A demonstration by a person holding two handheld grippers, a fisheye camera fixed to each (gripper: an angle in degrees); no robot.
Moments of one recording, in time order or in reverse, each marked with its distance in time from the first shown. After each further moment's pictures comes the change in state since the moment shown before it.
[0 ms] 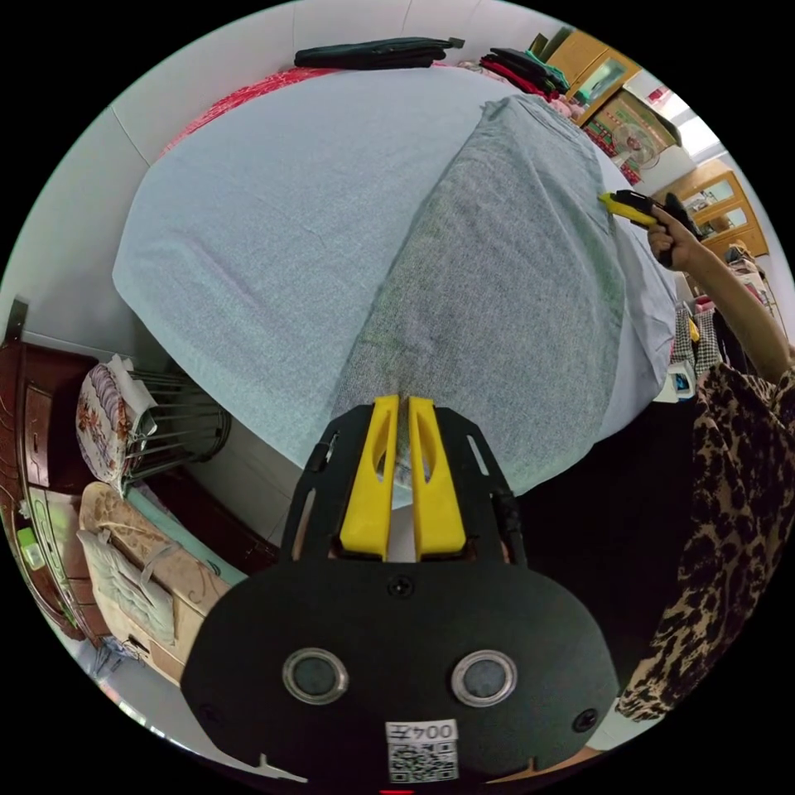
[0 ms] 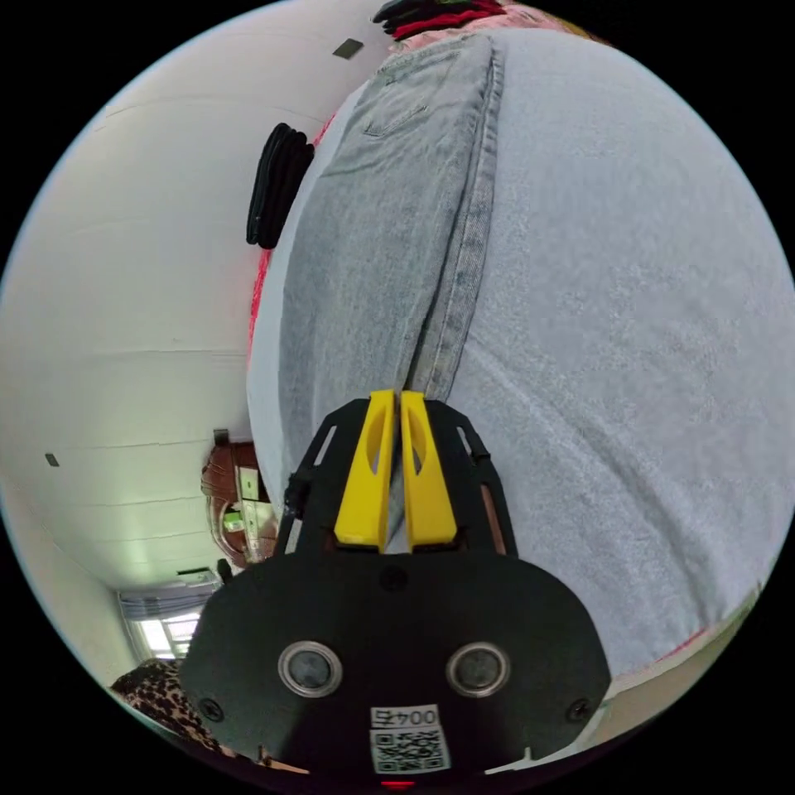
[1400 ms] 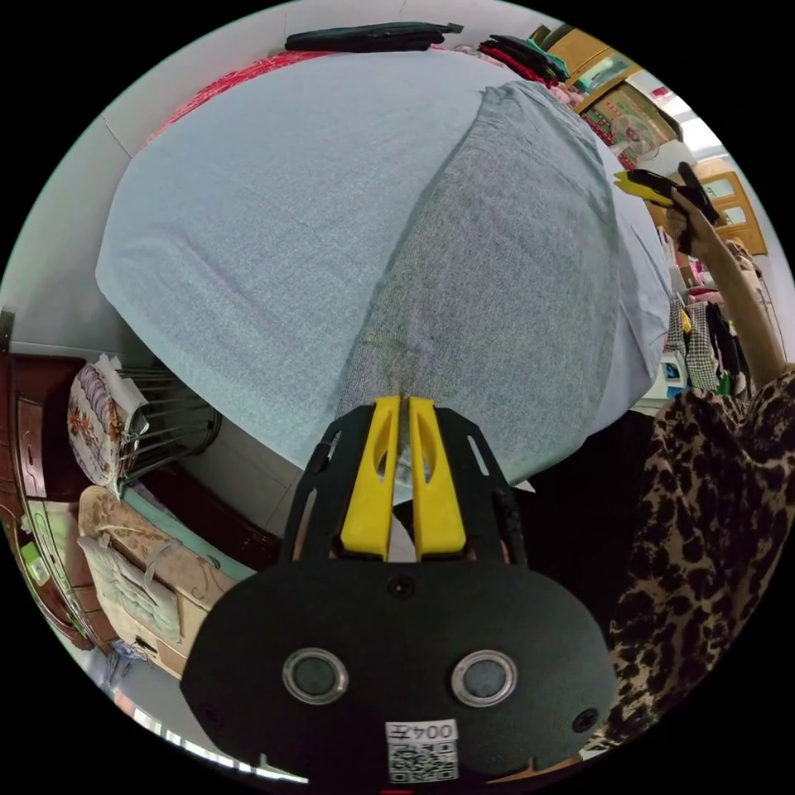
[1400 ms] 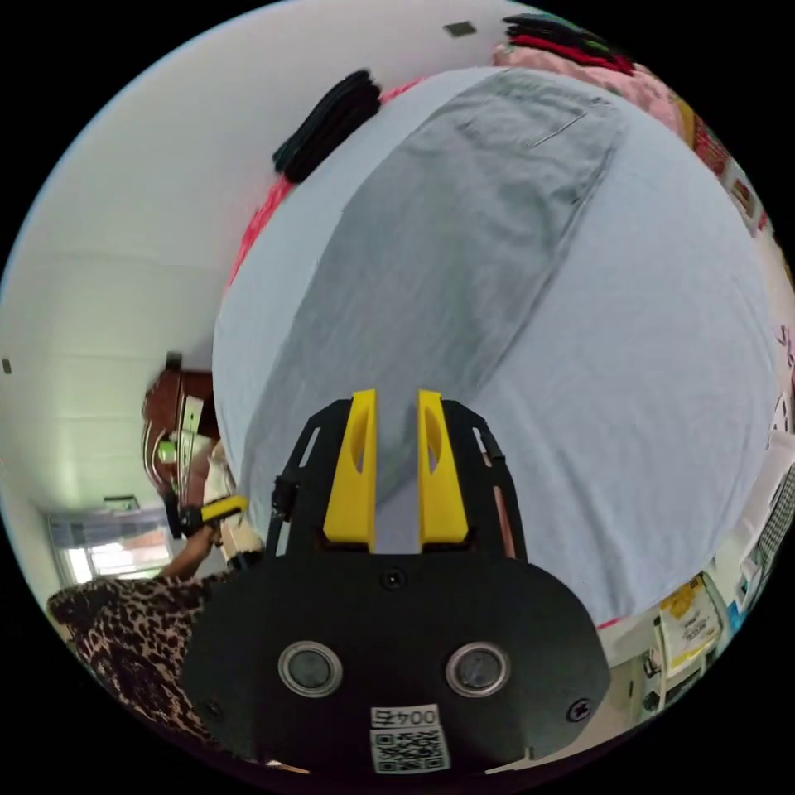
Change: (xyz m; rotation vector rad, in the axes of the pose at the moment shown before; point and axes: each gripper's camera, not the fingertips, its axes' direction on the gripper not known) left arm -0.068 -0.097 -0.005 -0.074 0.046 0.021; right arm -0.127 -0.017 -0.022 -0.168 0.205 -0.247
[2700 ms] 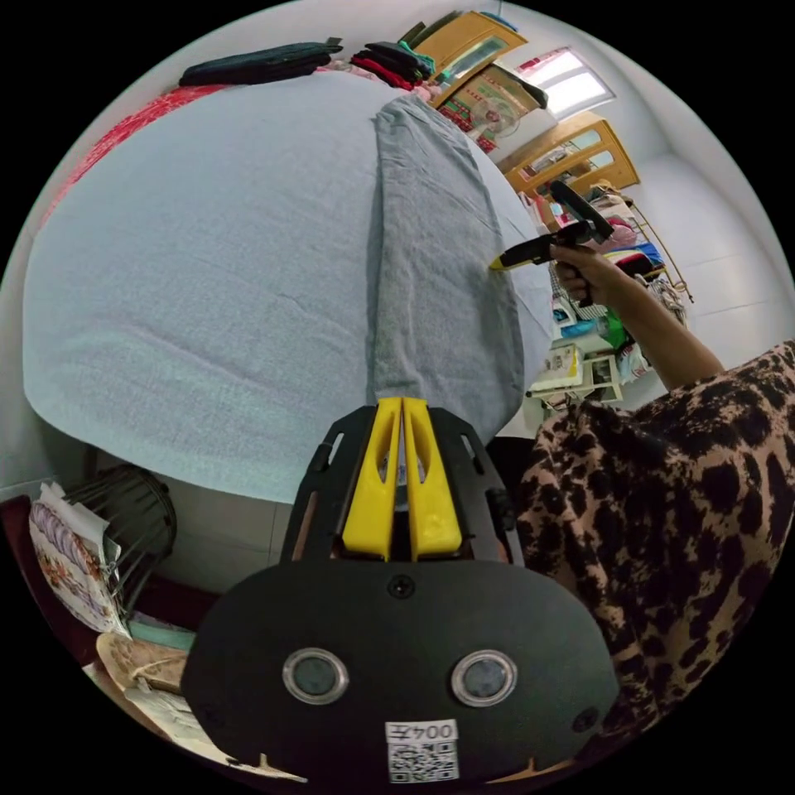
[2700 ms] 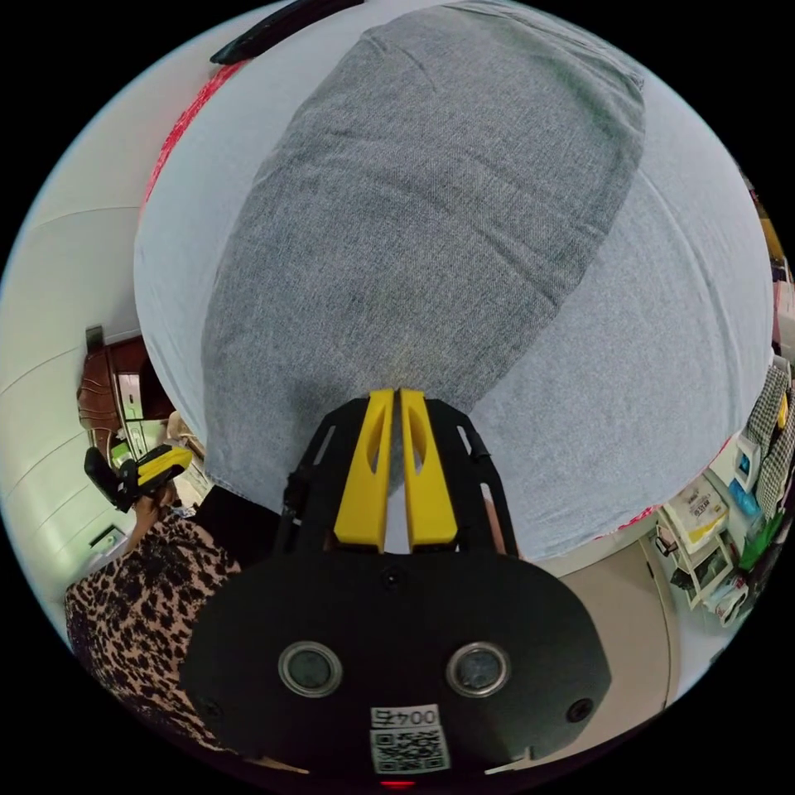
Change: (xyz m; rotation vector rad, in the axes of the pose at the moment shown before) left arm -0.110 -0.106 -0.094 0.055 0.342 0.326; right arm -0.146 0.064 0.168 -0.270 0.216 0.217
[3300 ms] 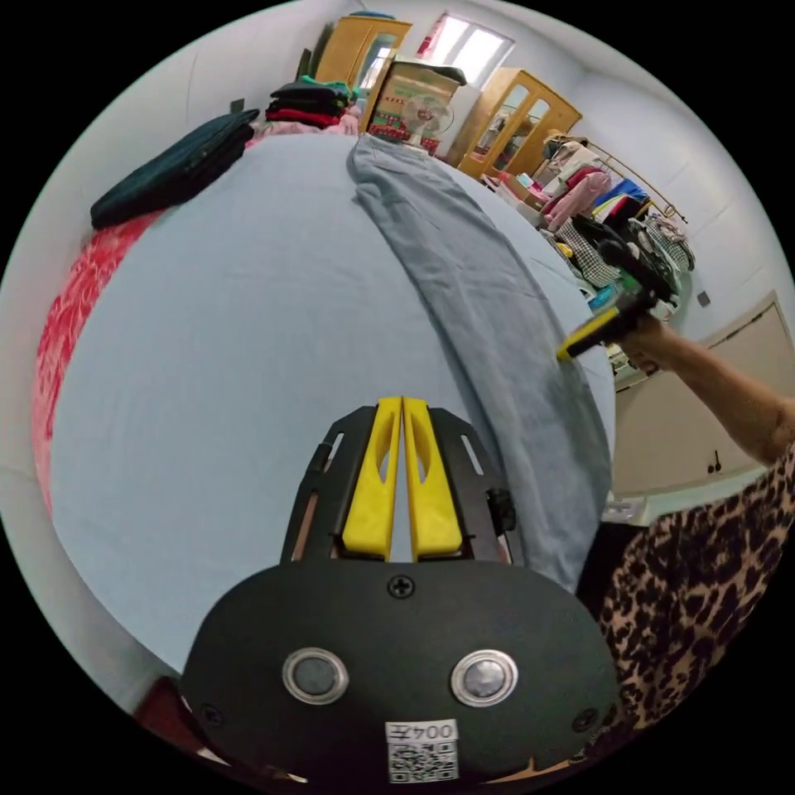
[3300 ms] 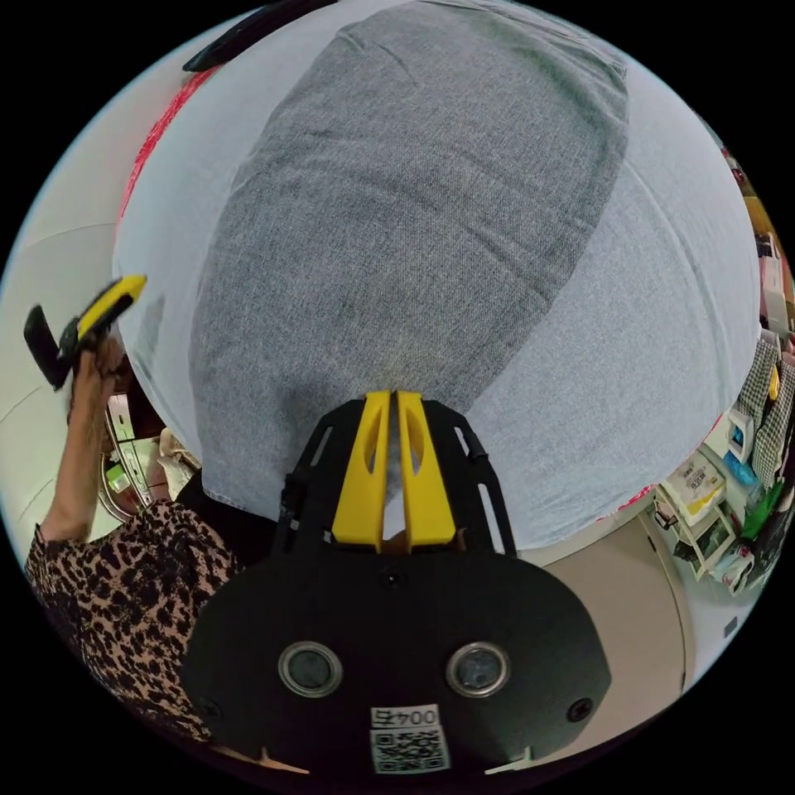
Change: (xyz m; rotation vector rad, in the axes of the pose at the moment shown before) left arm -0.002 -0.231 -0.046 0.063 -0.162 0.356; right arm -0.013 -0.003 0.024 -0.025 0.049 0.080
